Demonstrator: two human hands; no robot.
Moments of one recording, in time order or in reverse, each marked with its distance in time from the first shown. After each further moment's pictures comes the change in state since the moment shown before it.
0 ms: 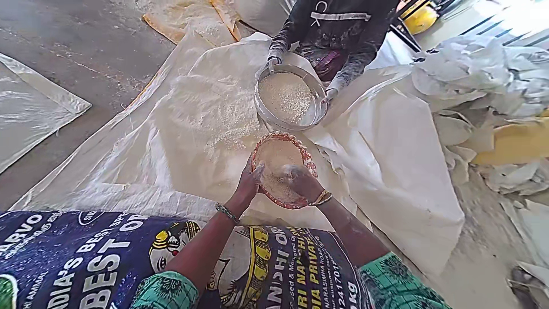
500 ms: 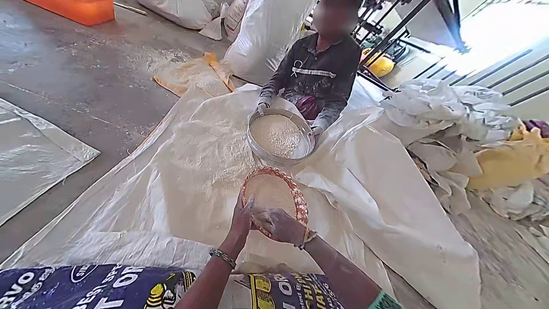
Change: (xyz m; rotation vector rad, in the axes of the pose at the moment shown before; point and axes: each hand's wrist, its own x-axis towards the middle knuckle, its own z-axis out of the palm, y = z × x) left_hand 0.006 0.000 -0.010 -0.034 0.088 0.026; right_hand 0.019 -0.032 0.017 0.059 -0.207 -0.205
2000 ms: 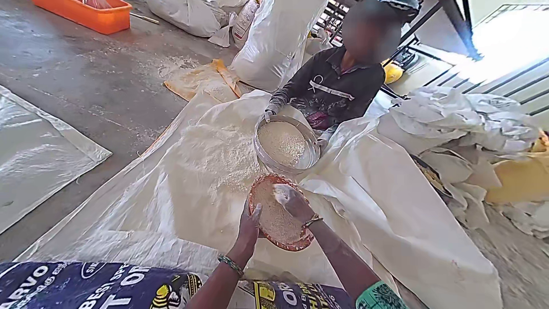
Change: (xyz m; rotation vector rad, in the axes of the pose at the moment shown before) left_hand -0.006 -0.003 0.009 -0.059 0.028 -0.003; right_hand 0.019 0.032 -0.038 0.154 0.382 0.362
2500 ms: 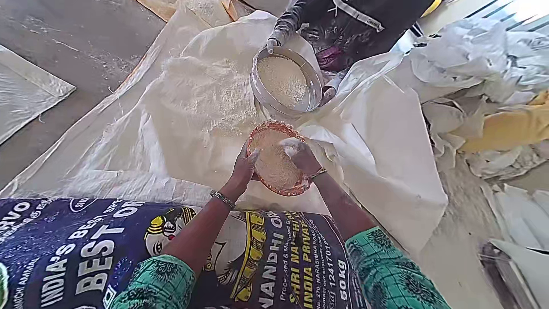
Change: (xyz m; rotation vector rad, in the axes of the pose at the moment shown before) left_hand 0.001 0.002 0.000 0.079 -0.049 -0.101; right_hand -0.026 0.037 0.007 -0.006 0.091 -0.070
